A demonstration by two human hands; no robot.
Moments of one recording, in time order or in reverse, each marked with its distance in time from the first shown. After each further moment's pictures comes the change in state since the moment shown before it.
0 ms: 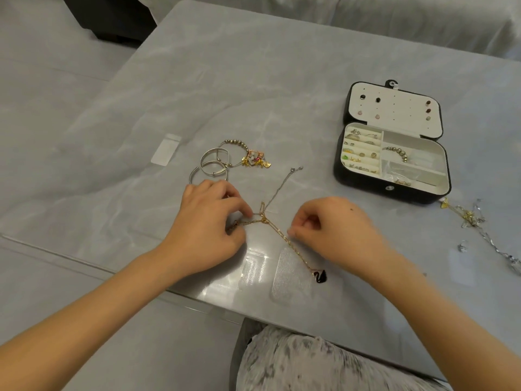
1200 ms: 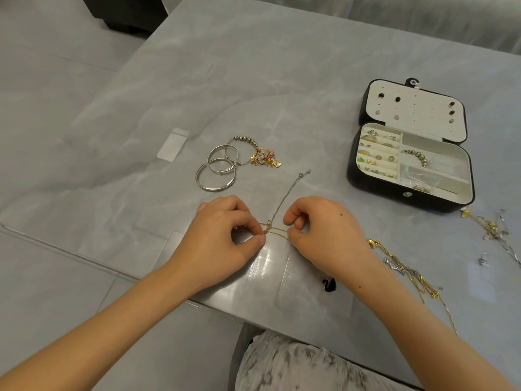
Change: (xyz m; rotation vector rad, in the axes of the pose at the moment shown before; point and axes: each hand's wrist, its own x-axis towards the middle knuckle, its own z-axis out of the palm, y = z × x) left_hand -0.011 0.013 0.009 -0.280 0.000 -0.139; right_hand 0.016 -0.007 0.023 0.039 0.051 0.000
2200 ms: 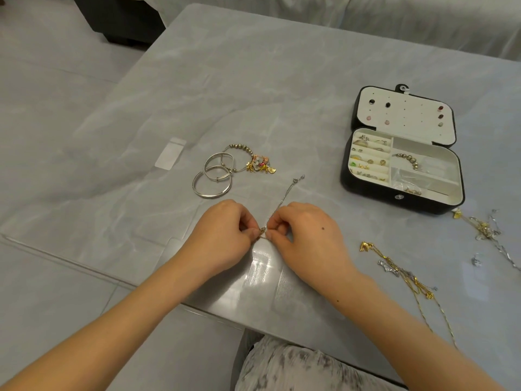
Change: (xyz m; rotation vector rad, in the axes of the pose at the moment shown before) left_hand 0.020 0.019 -0.004 0.001 -0.140 -0.248; right_hand 0.001 -0.002 0.020 0.005 0.160 -0.194
